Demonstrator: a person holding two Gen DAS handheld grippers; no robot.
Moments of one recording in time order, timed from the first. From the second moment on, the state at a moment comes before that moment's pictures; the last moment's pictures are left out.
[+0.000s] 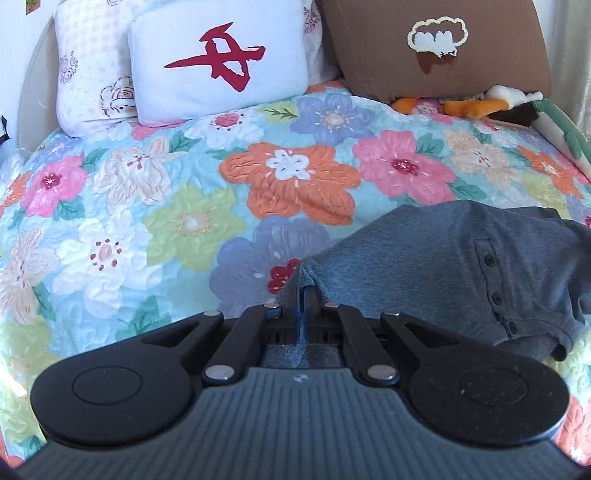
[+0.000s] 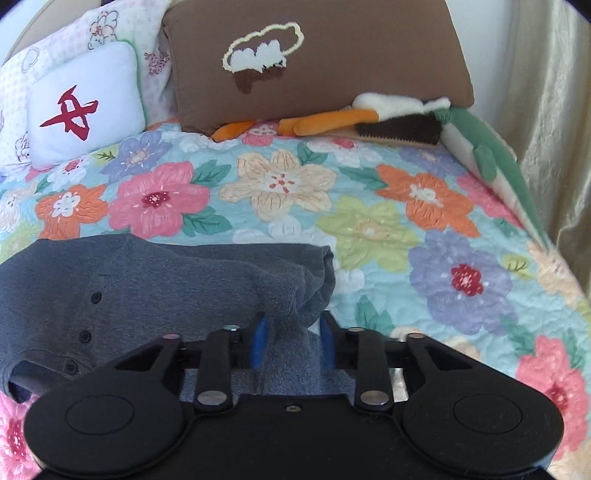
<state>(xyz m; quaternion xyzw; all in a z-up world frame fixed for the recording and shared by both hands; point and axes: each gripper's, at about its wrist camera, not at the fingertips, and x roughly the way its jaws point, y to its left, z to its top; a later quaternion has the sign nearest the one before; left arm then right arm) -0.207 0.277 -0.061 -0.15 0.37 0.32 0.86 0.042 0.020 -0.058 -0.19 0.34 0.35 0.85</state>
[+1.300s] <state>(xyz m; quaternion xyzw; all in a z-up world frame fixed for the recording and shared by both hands) -0.178 0.224 -0.103 -0.20 0.43 0.16 0.86 -0.014 0.034 -0.061 -0.19 0.32 0.51 0.78</state>
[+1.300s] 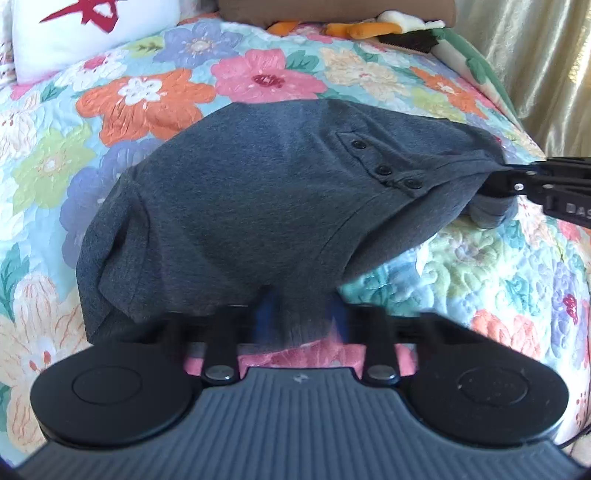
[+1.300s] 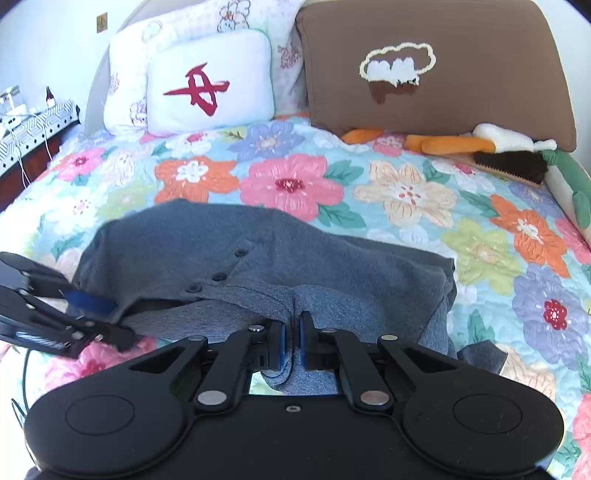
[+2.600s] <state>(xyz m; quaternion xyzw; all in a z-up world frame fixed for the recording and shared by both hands) -0.183 0.139 -0.115 -0.22 0.56 0.10 0.79 -0.040 -0.059 -0.106 -0.23 0.47 0.44 0.73</state>
